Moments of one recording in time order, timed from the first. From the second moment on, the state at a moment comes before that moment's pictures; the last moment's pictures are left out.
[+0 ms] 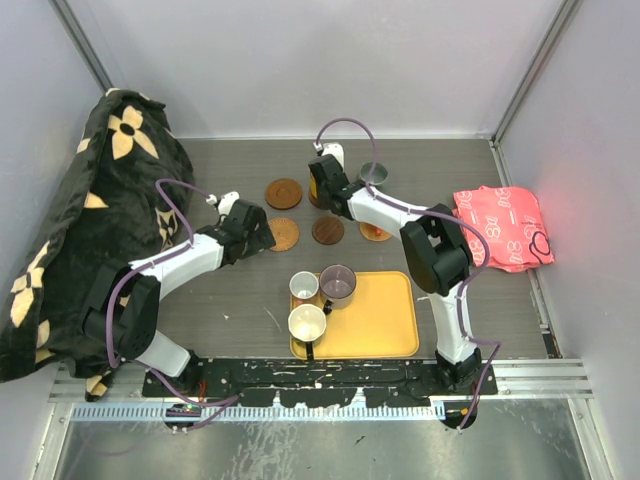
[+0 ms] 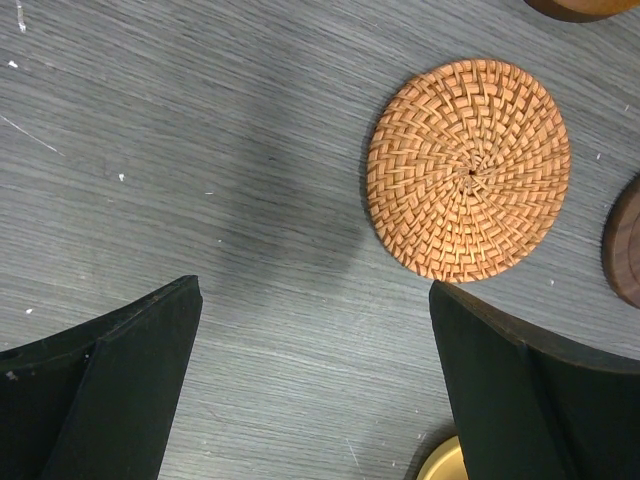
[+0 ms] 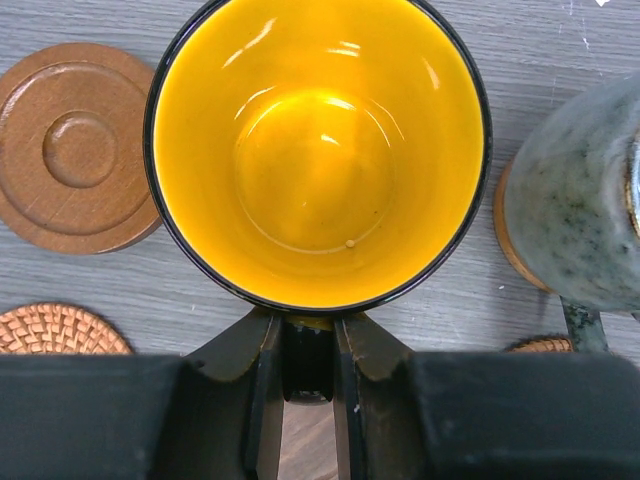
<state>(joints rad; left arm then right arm) -0.47 1.52 0.88 -0.30 -0.35 -0.77 0.62 2.10 1.60 -0.20 0.38 0.32</state>
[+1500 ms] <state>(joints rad) -0.46 1.54 0.88 -0.30 -0.35 -0.77 0.60 2.18 1.68 -0.24 0.38 0.35</state>
